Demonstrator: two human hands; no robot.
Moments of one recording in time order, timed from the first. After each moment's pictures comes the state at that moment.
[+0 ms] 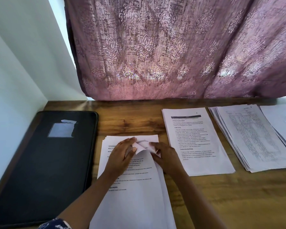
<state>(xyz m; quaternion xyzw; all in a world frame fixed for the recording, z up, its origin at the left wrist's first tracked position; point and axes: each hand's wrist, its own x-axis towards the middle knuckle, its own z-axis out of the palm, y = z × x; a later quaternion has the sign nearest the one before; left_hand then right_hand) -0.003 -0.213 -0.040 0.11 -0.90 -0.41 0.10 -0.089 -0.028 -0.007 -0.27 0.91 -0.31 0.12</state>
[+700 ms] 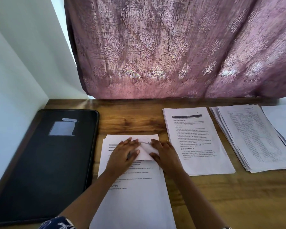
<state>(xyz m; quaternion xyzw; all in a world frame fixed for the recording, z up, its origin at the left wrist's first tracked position) -0.007 -0.216 -0.039 0.07 -0.95 -0.31 0.05 -0.092 -0.031 -0.017 -0.31 0.93 -0.18 0.09</state>
